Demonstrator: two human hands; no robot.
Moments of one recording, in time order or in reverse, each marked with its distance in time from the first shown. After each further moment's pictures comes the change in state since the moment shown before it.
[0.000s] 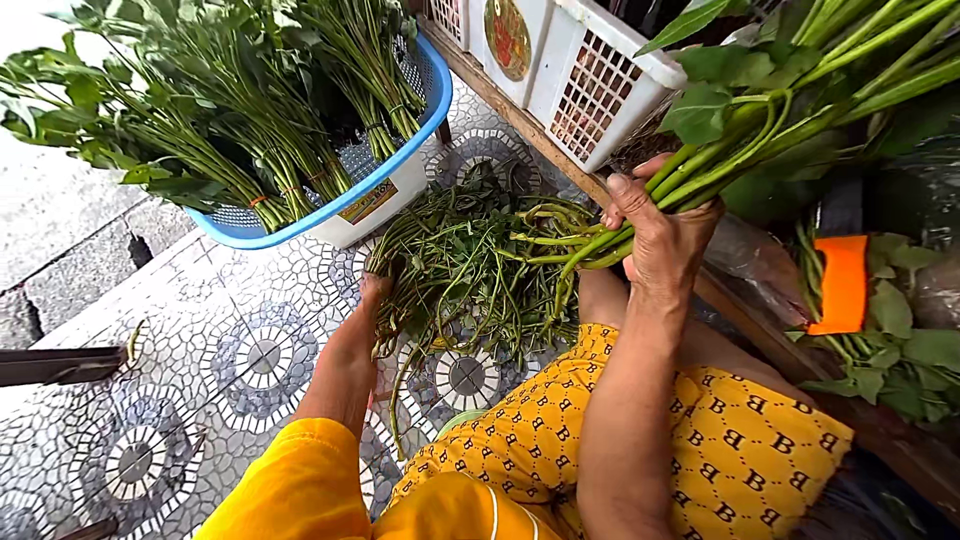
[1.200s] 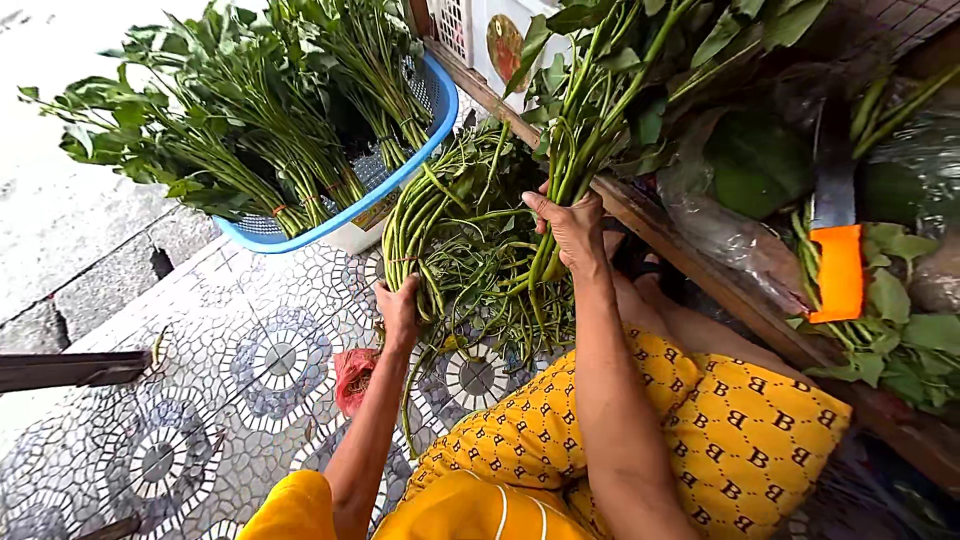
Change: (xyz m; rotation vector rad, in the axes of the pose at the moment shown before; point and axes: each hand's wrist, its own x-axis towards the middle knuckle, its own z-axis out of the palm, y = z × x) left_hand -0.181 0.052 -0.031 -1.081 0.068 0.234; right_hand -0.012 0.044 0.046 -0.105 -0.091 0.428
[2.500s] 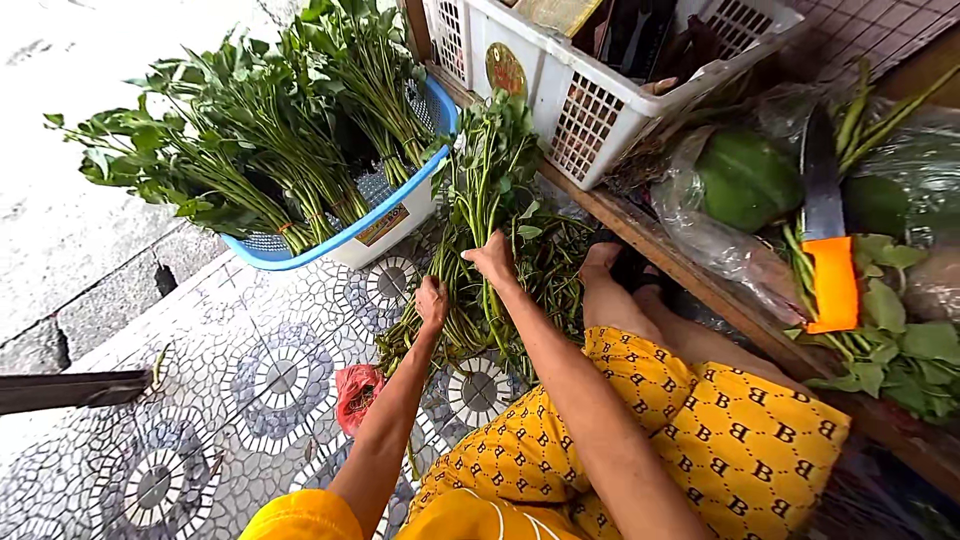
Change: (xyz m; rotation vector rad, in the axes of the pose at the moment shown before) left_hand 0.057 -0.049 0.052 0.965 -0.177 0.009; right_hand 0.012 0.083 0.083 -0.615 -0.167 0.493
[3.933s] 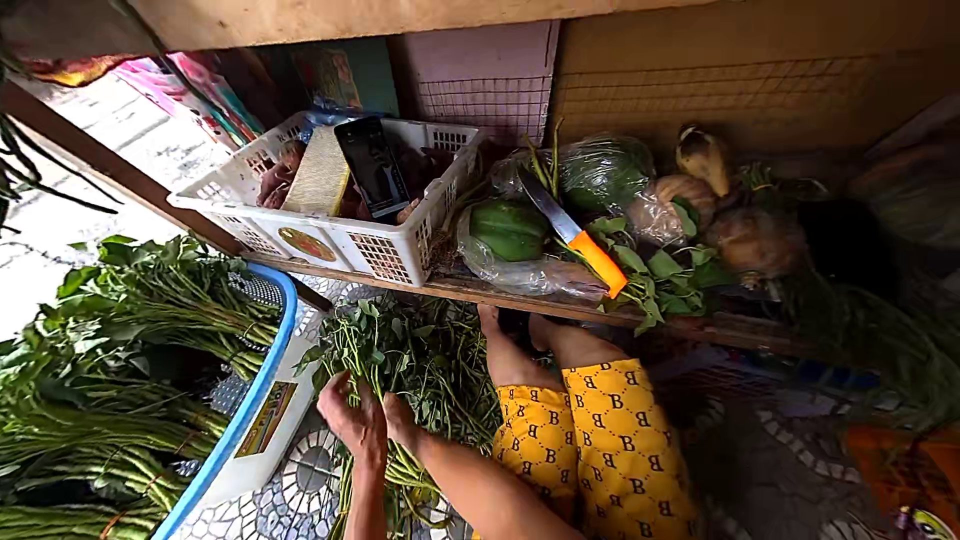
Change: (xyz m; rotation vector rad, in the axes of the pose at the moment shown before) left_hand -0.062 0.108 -0.032 -0.246 0.233 0.881; right_hand 0.004 0.068 0.058 0.138 -0.185 0.079
